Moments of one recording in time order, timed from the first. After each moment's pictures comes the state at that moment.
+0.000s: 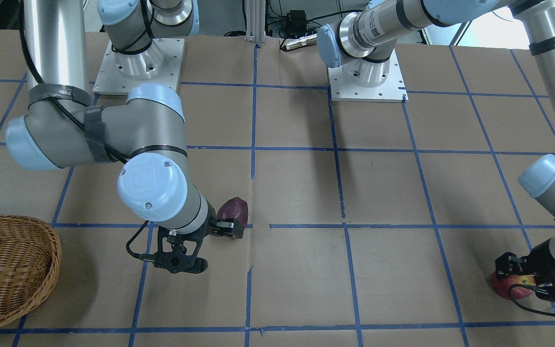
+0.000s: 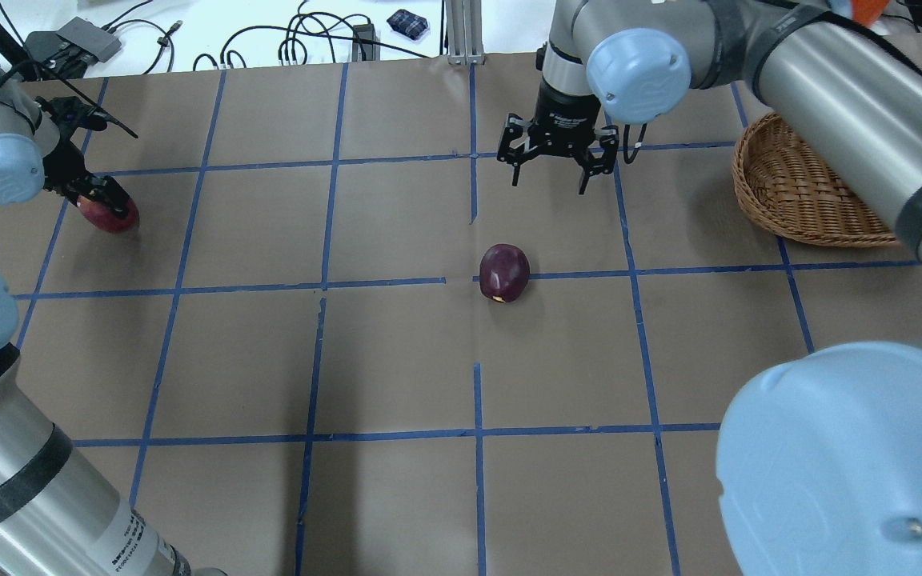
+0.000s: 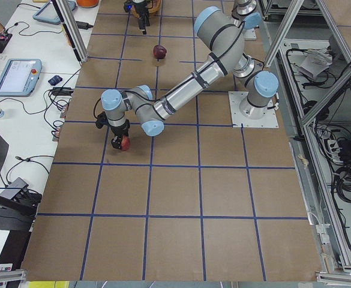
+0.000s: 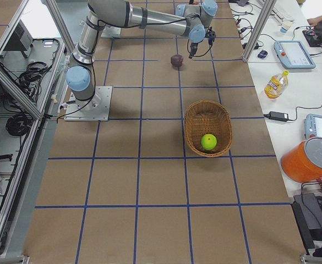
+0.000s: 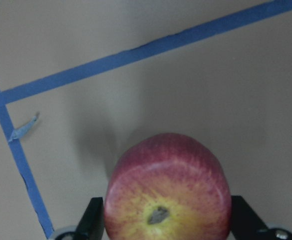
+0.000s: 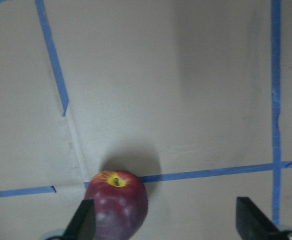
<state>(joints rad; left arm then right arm) -1.08 -2.25 -1.39 -0.99 1.61 0.77 1.78 -1.00 1.33 -1.76 -1.42 0.37</state>
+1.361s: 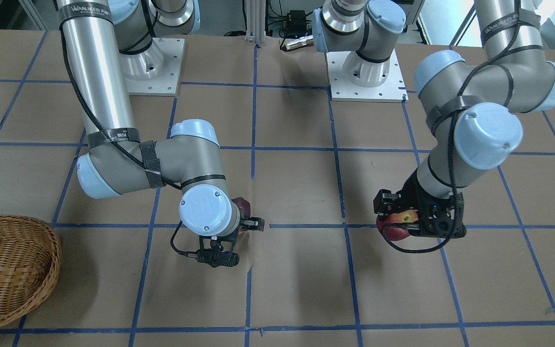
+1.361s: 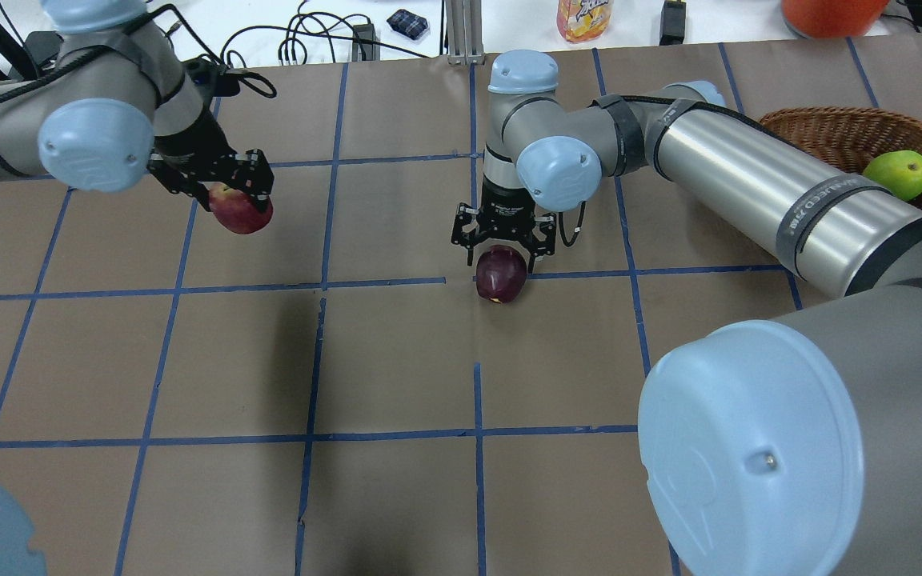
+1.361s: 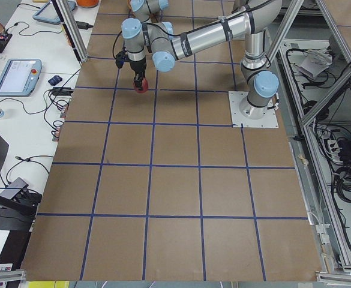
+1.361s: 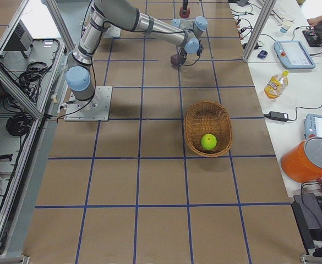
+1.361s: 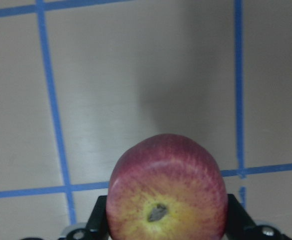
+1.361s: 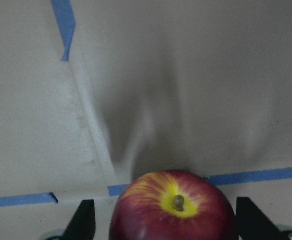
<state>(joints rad) -1.51 -1.88 -1.64 -1.24 1.58 0.10 1.83 -0.92 1.45 -1.83 -1.41 0.39</state>
